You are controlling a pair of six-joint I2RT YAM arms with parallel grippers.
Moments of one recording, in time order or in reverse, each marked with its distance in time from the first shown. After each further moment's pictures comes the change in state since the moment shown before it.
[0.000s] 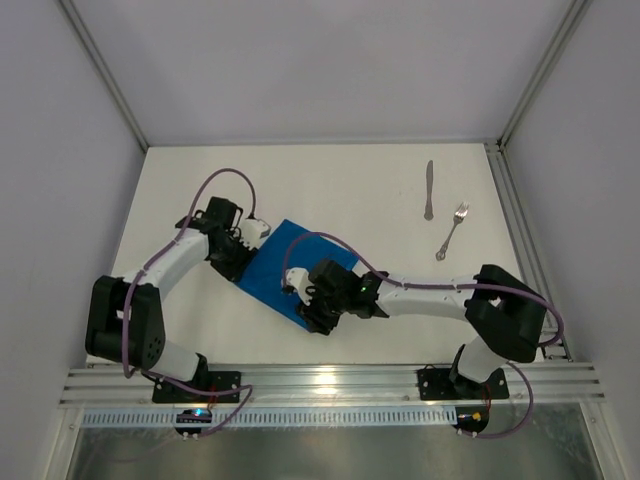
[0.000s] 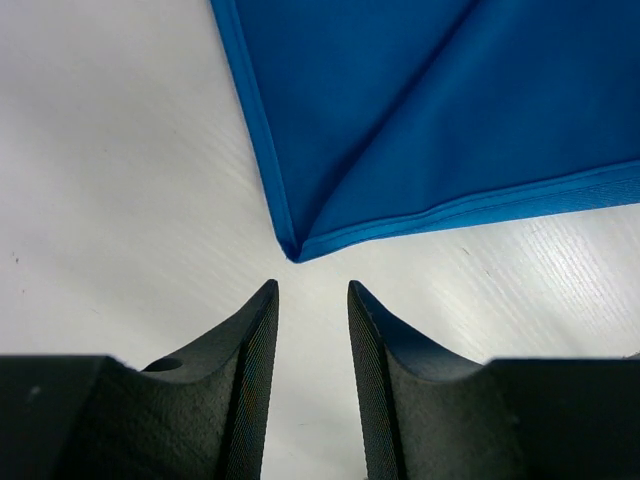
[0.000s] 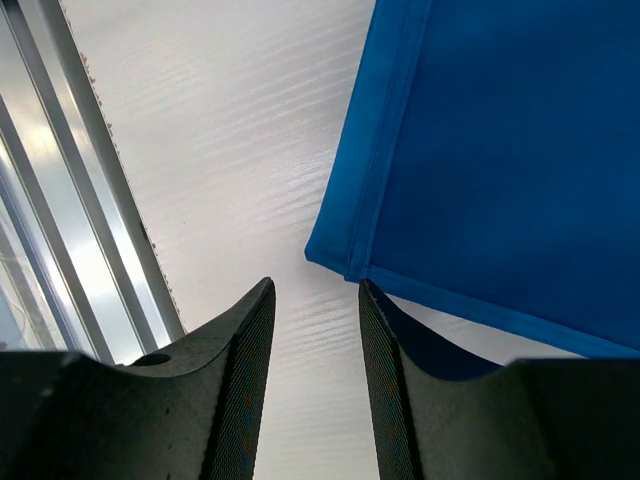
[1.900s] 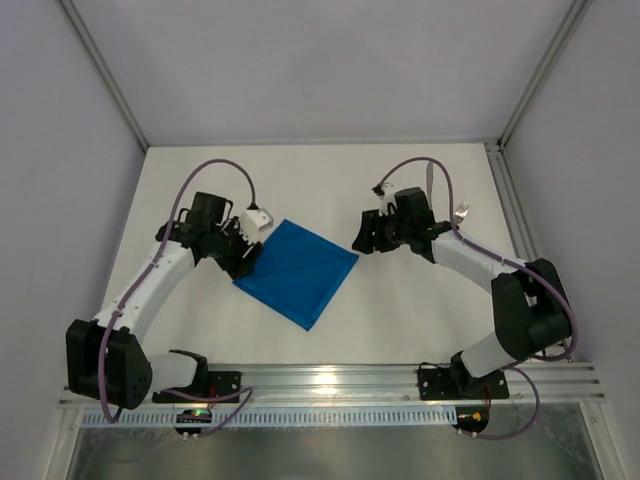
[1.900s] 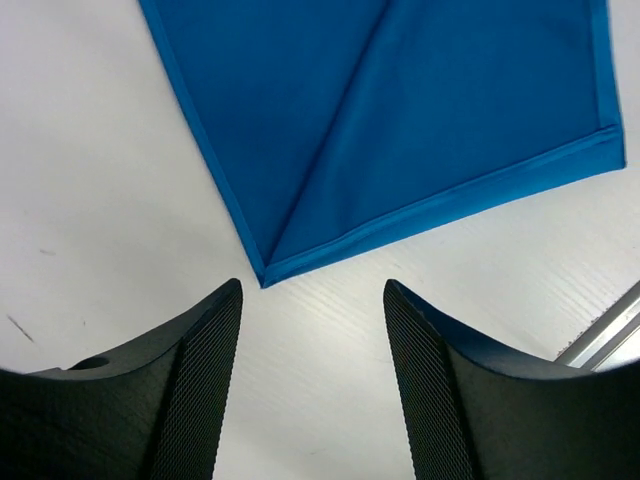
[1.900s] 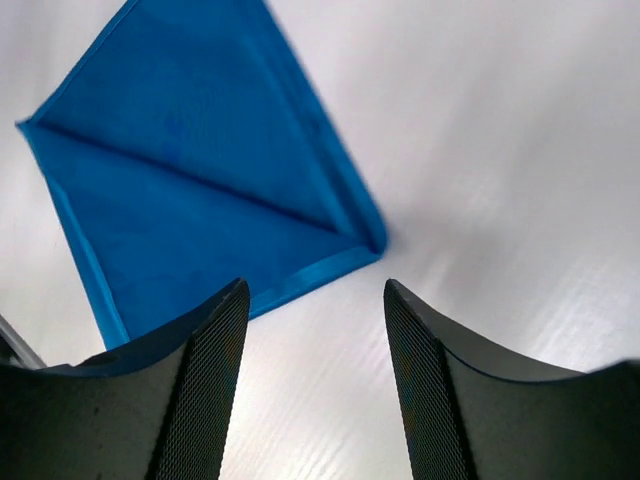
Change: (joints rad) left arm 0.012 -0.192 0.021 -0.021 0.189 0.089; right arm -0.625 -0.061 0.024 0.047 -0.112 0.268
